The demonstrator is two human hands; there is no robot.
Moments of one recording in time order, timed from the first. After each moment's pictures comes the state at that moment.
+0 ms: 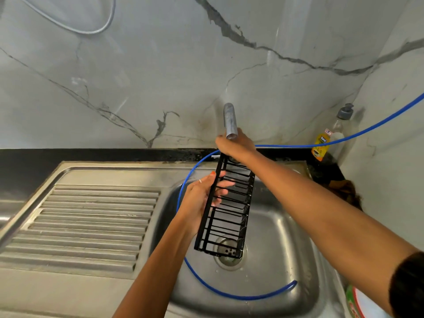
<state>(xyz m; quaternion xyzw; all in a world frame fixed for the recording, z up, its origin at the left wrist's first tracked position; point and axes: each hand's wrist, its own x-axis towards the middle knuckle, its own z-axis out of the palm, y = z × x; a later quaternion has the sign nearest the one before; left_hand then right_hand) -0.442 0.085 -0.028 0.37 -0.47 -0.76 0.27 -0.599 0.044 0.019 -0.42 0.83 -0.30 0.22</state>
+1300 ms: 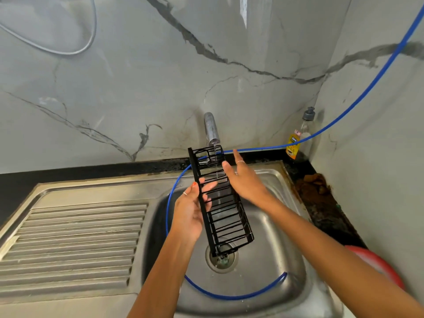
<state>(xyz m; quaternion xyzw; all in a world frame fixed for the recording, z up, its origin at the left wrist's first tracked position) -0.440 0.105 -0.029 0.35 -0.33 -0.80 0.35 -0.585 0.145 -0.013 -0.43 0.79 -0.37 0.23</state>
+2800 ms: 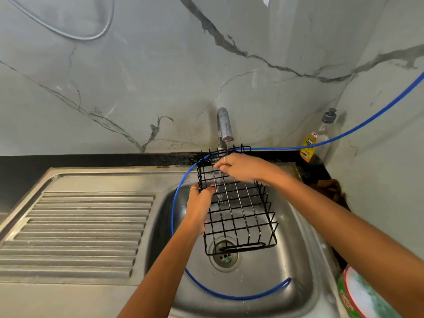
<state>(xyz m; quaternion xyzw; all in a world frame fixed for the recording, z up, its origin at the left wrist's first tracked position) -0.452 0.093 -0.037 0.55 -0.49 -0.64 0.22 -0.585 0.113 0.041 -0.60 0.74 -0.10 0.27</state>
